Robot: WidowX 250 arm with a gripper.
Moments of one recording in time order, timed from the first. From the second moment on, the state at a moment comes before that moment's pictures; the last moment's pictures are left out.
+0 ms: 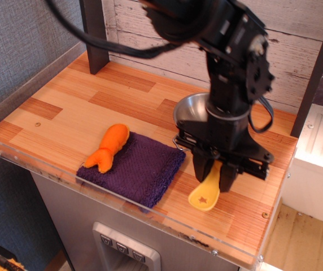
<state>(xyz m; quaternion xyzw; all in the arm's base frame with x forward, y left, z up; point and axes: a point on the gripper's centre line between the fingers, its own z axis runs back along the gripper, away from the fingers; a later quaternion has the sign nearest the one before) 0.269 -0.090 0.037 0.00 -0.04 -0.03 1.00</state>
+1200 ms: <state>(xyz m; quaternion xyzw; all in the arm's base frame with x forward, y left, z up) 0.291 -0.020 0.121 0.01 -0.09 0.00 1.00</state>
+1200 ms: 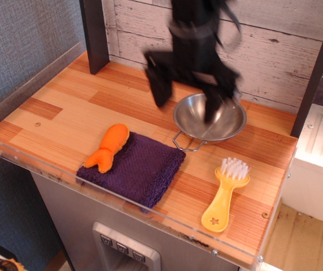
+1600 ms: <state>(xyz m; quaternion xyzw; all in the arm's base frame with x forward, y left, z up) 0.314 0.035 0.122 0.02 -0.05 0.00 1.00</state>
